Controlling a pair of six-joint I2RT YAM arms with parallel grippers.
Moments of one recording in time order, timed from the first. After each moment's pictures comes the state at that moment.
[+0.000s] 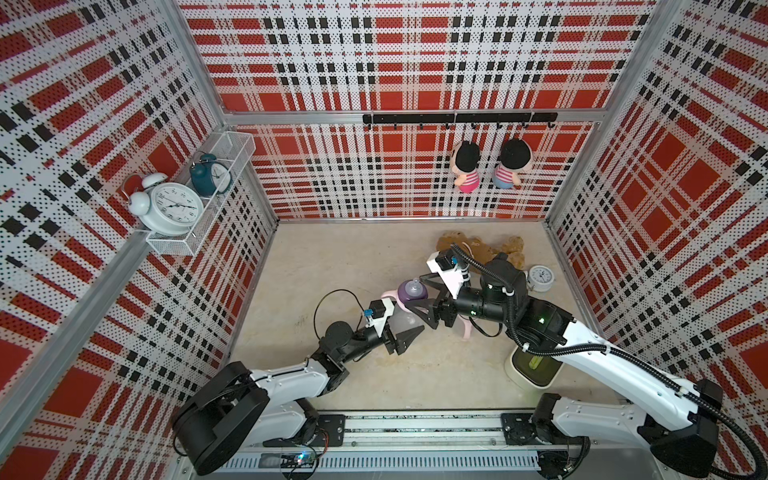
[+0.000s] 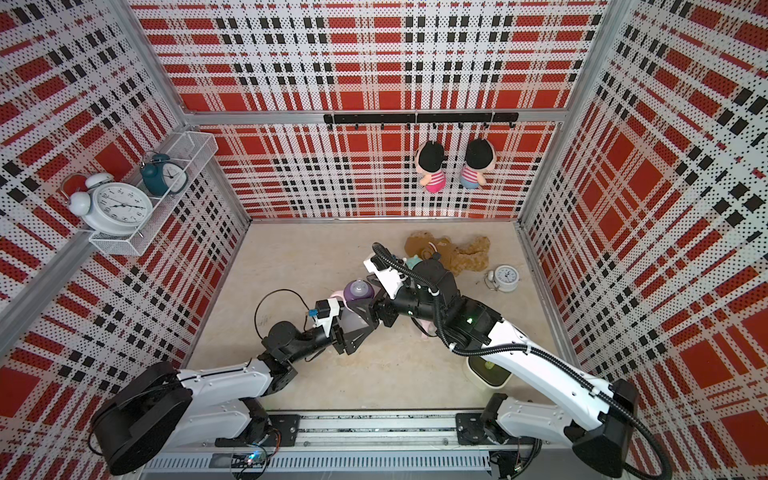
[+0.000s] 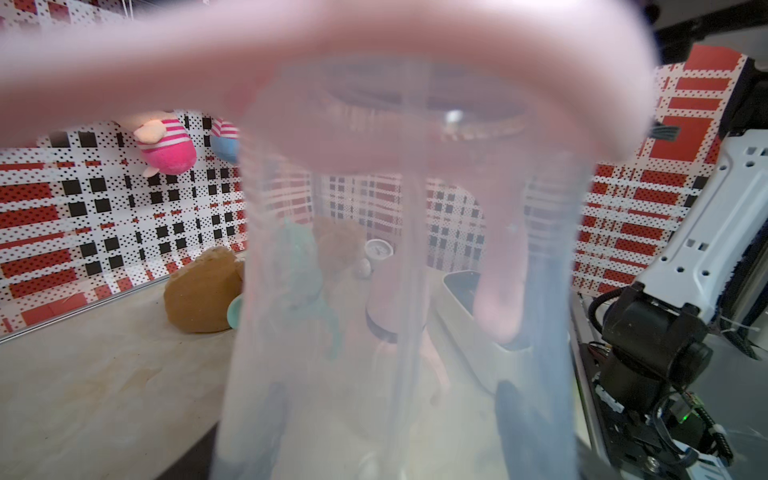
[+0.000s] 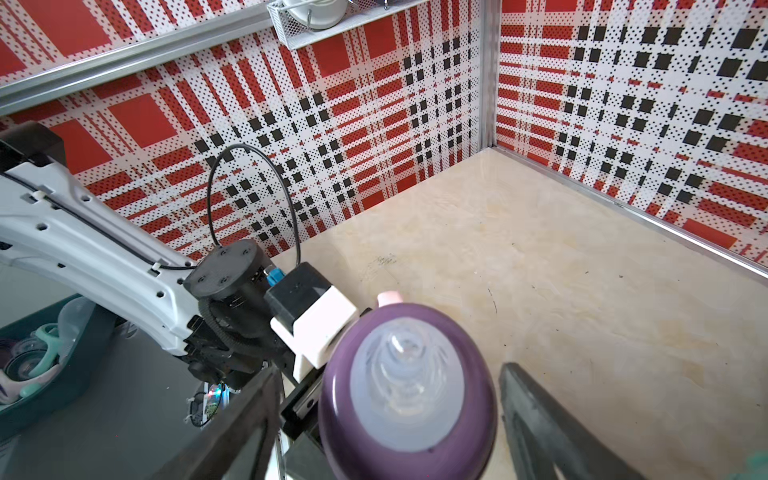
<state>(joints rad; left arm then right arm) -0.72 1.22 0.24 1.12 0.40 -0.16 0.87 1.12 1.09 -0.21 -0.29 0.12</state>
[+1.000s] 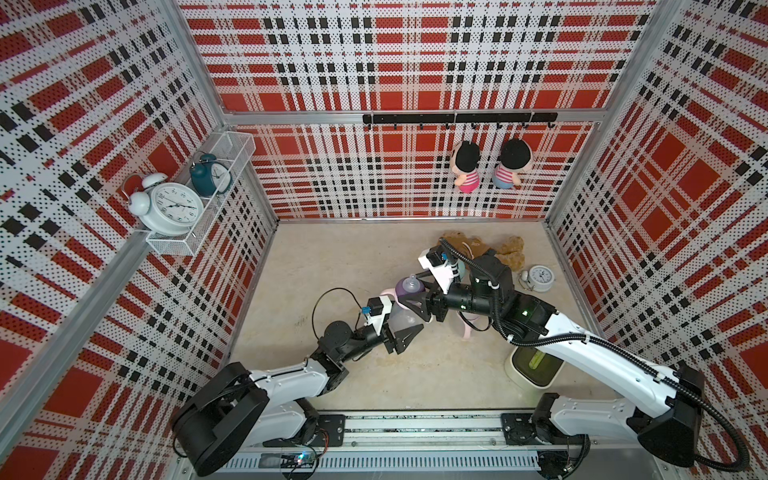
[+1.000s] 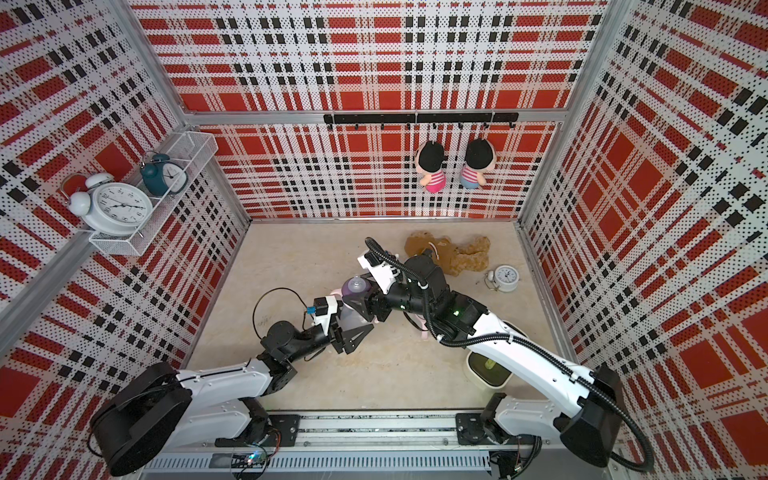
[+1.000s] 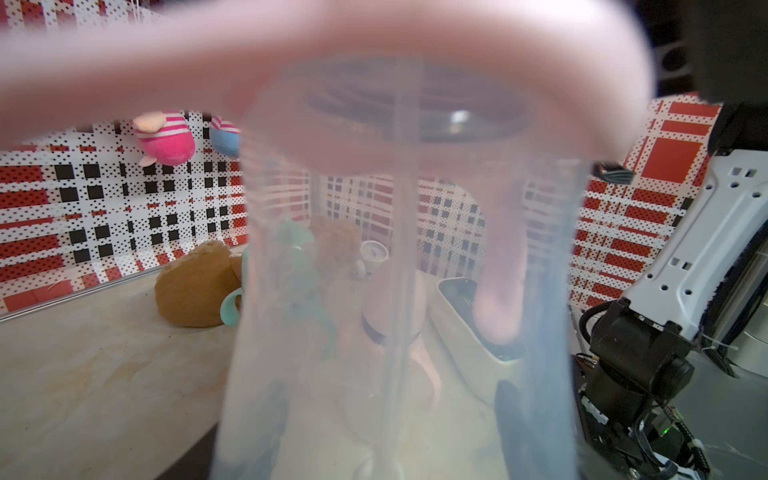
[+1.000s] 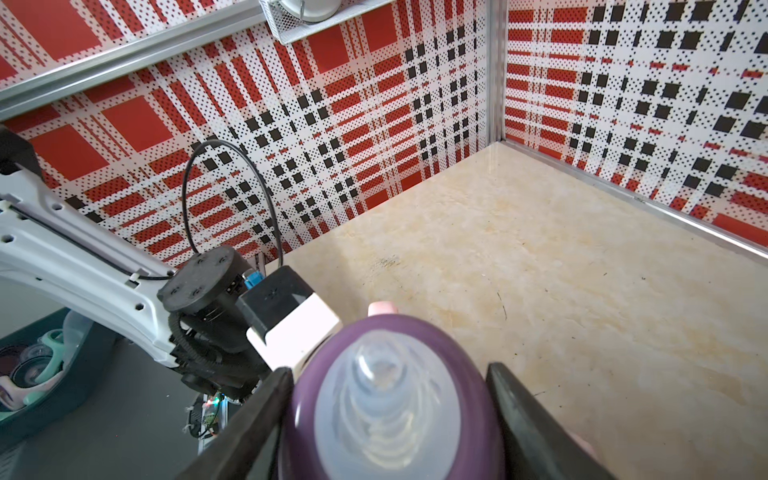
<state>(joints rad) -0.71 1.21 0.24 1.11 0.39 -0.20 0.85 1.21 1.10 -0.15 -0.31 0.14</state>
